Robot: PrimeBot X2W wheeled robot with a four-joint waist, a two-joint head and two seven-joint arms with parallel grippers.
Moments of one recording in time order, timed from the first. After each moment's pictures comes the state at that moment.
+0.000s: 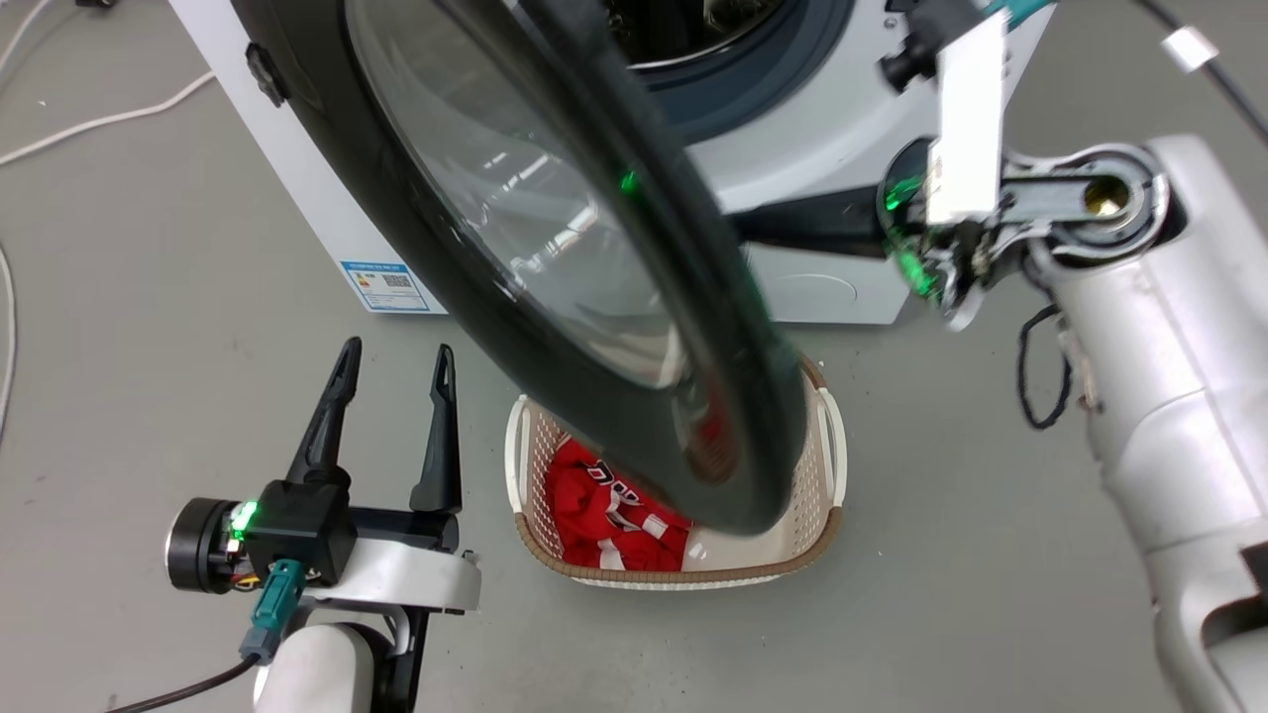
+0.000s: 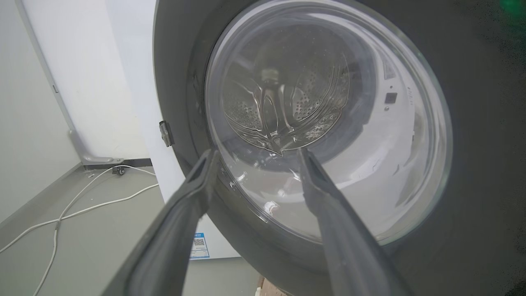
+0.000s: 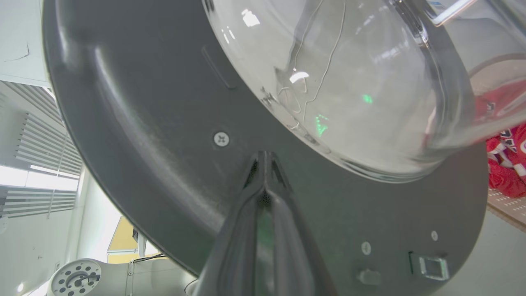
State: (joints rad) left arm -0.16 0.05 -0.05 0.02 -0.03 -0.04 -0.26; right arm -1.07 -0.14 0.33 0.73 1.53 0.13 1.15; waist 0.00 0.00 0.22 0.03
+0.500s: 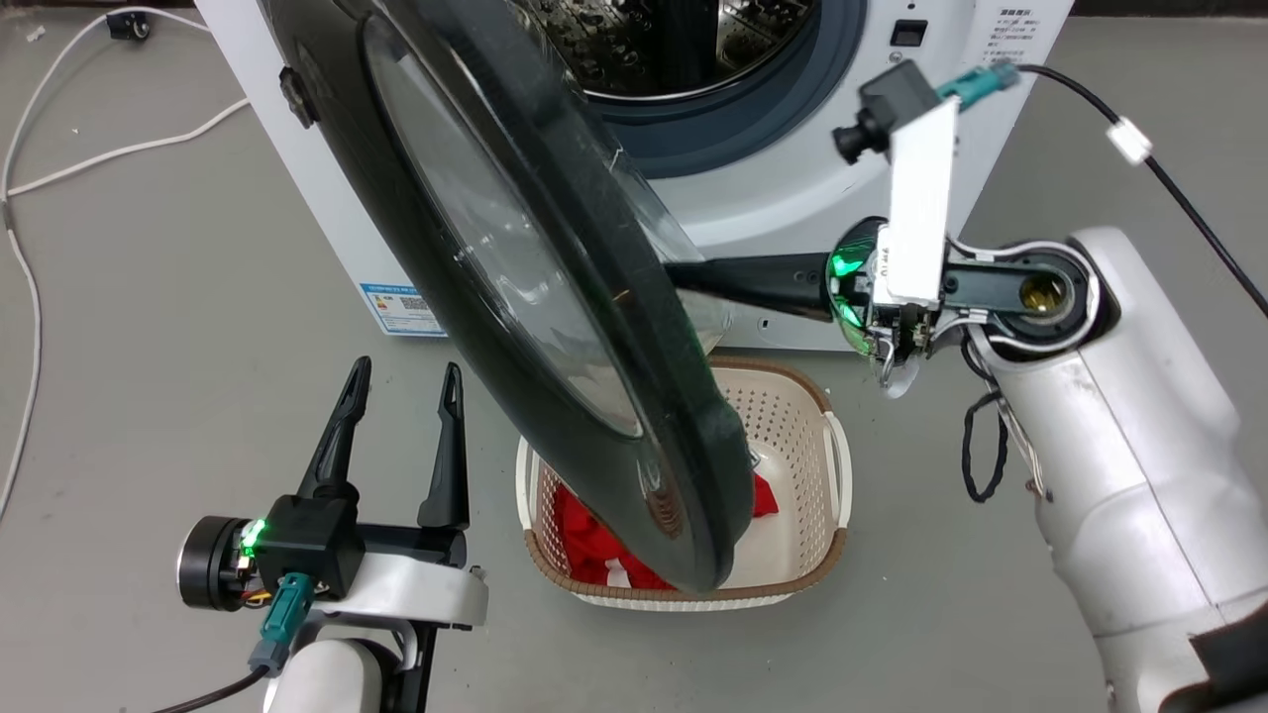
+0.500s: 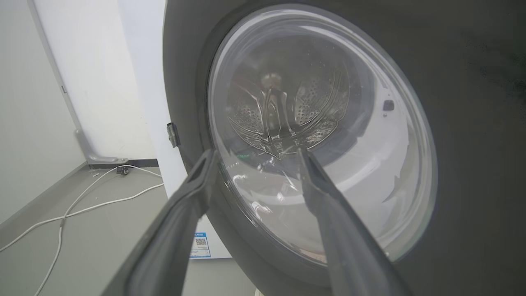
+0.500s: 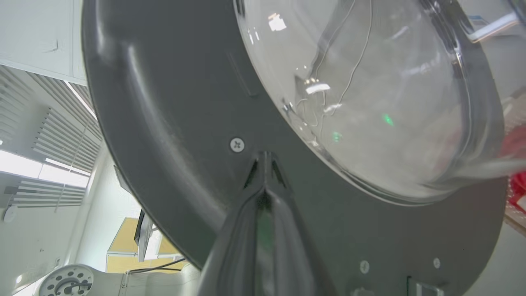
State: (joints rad) left arm -0.13 0.05 -0.07 0.03 -0.05 -0.03 -0.26; right arm -0.91 -0.08 0.34 0.57 1.53 0.13 1.07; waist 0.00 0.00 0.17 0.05
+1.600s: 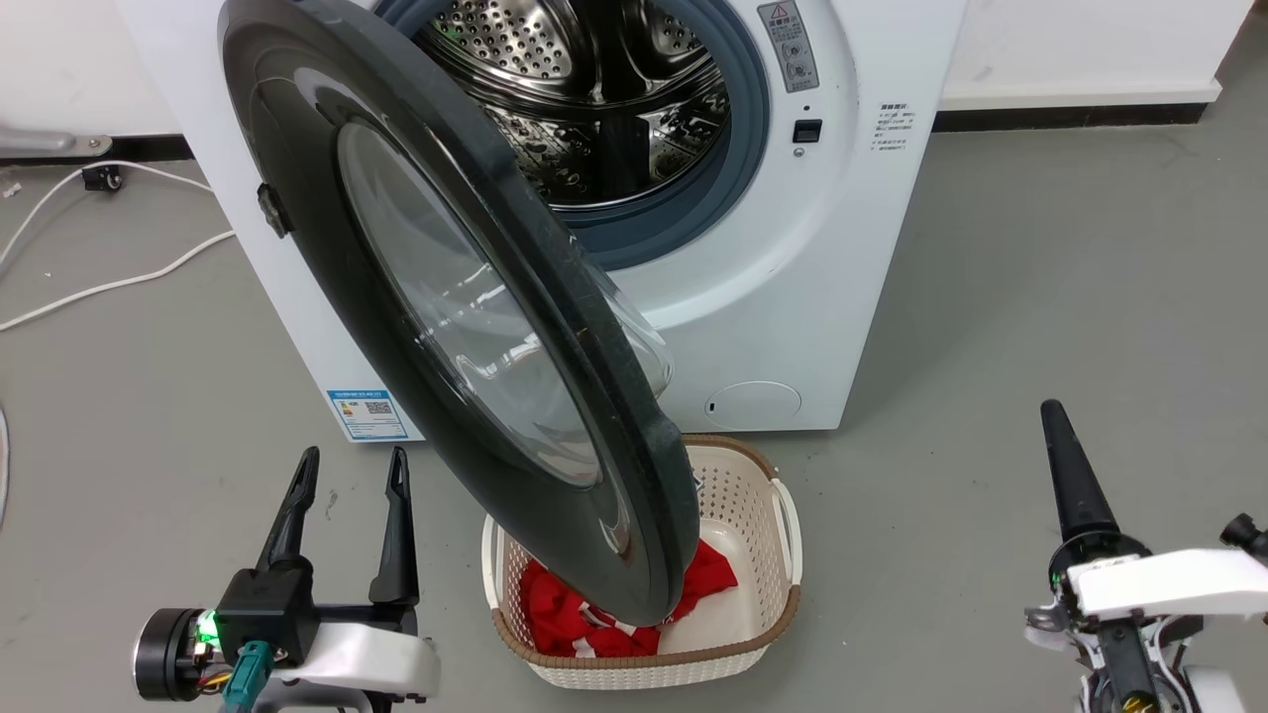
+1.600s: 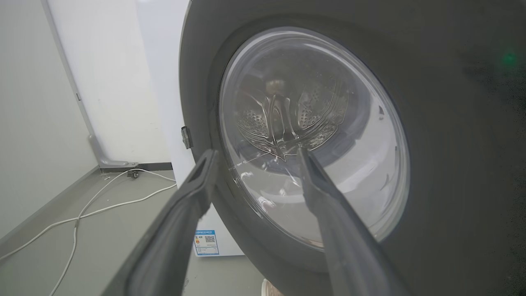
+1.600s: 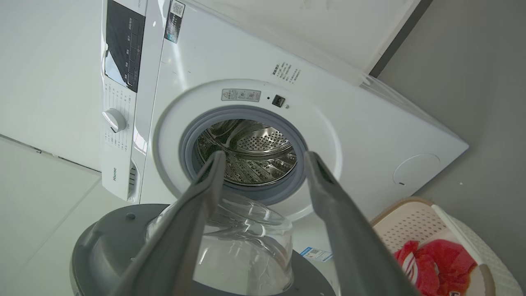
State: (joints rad) left arm -0.01 0.05 0.02 0.04 -0.03 -0.04 -0.26; right arm -0.11 -0.06 -0.04 0.18 1.25 0.13 0.00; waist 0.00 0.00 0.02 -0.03
